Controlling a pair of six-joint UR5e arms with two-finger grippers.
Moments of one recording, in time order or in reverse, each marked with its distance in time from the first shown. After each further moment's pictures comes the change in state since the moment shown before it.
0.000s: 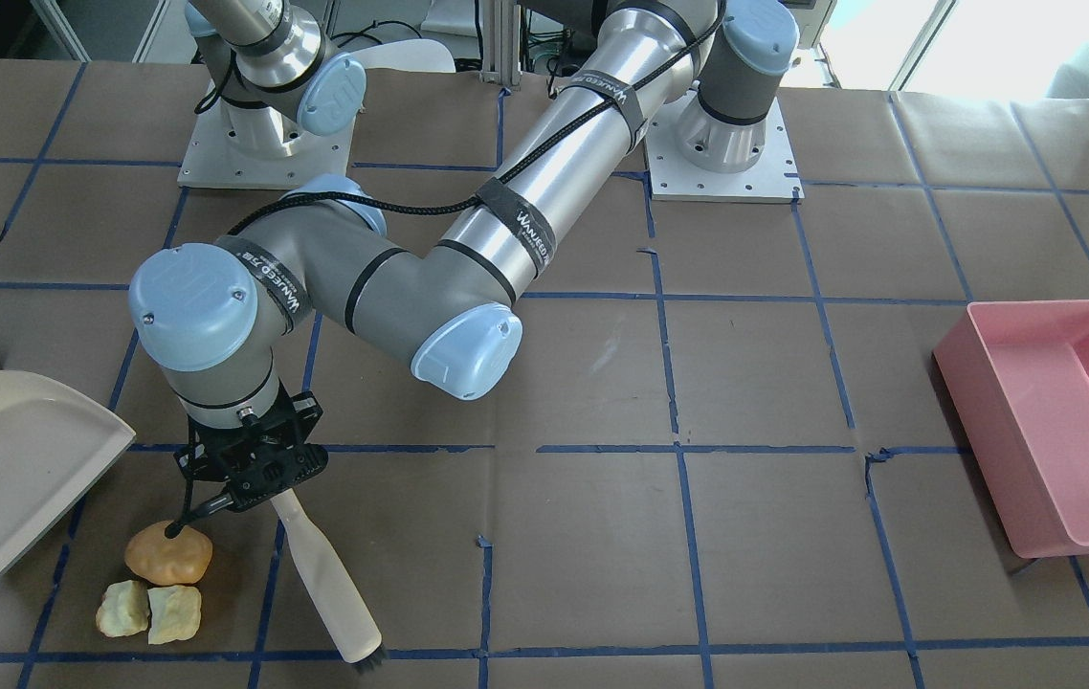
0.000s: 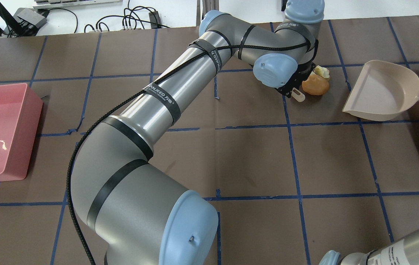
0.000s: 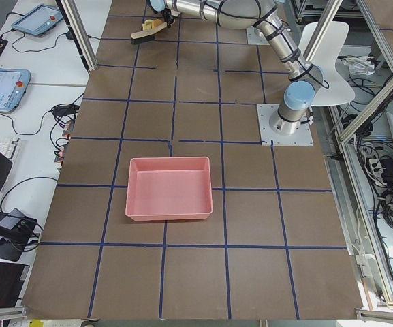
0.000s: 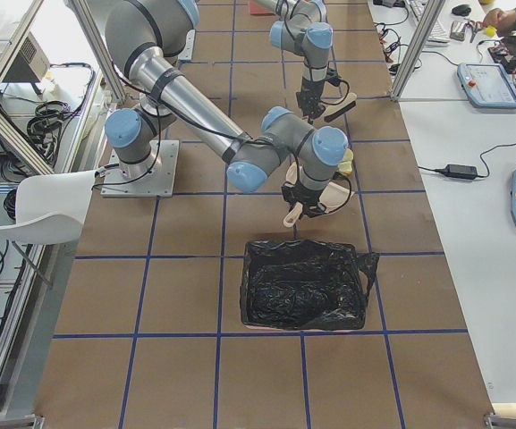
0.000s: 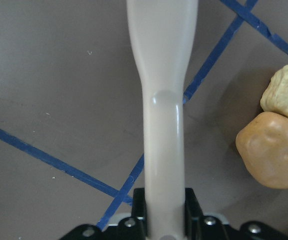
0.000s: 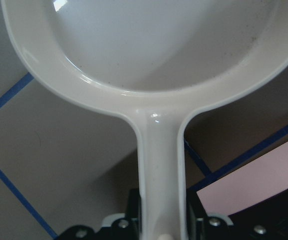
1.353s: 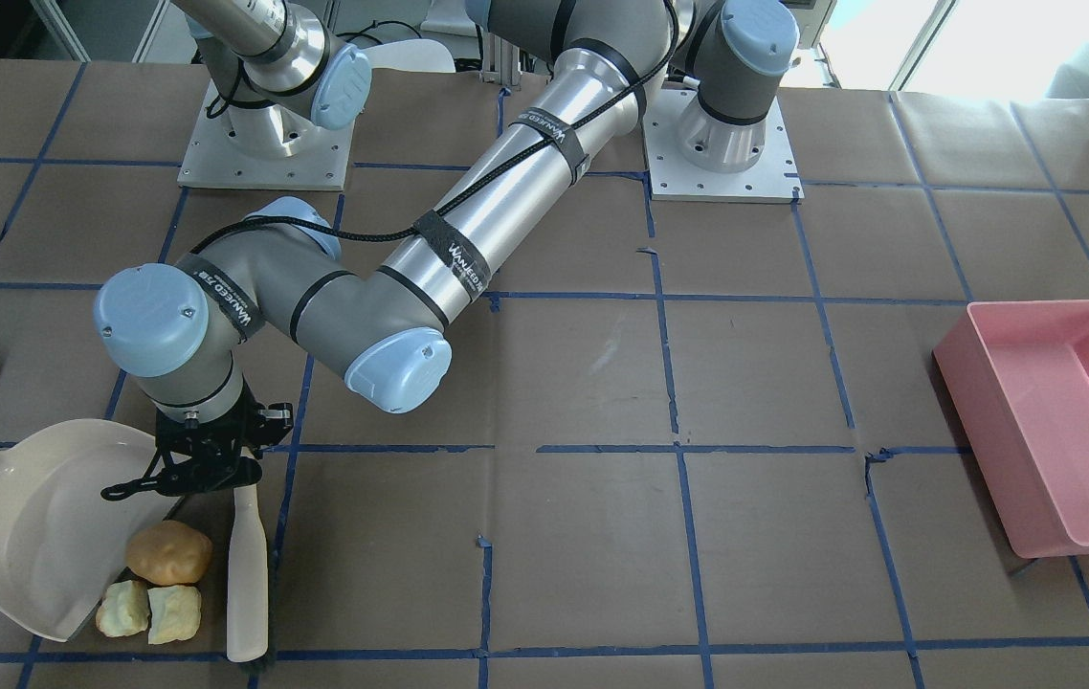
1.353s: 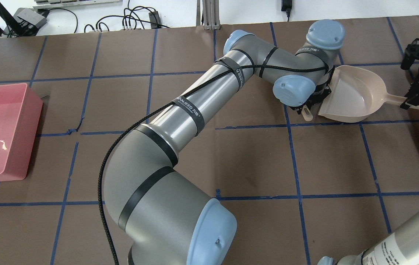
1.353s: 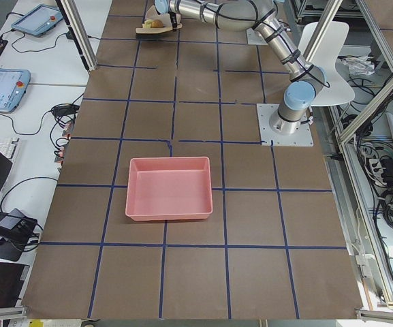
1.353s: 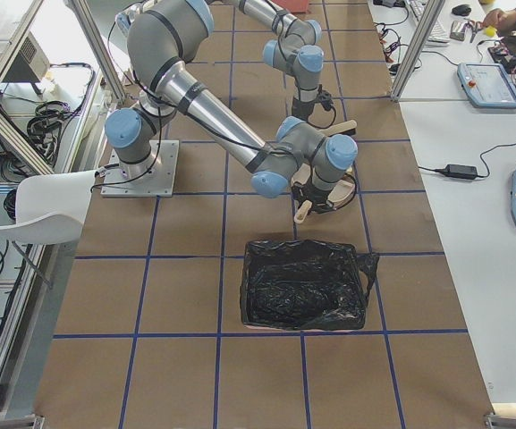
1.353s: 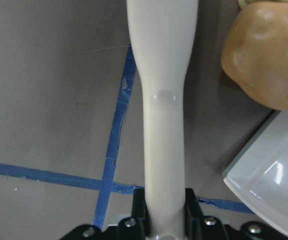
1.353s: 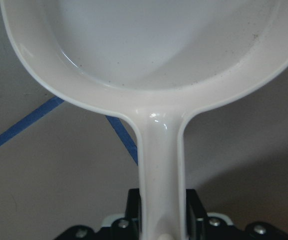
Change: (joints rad) left arm -0.055 -0.095 0.077 -0.023 0.011 0.316; right arm 0.082 0.103 -0.001 -0.063 0.005 0.012
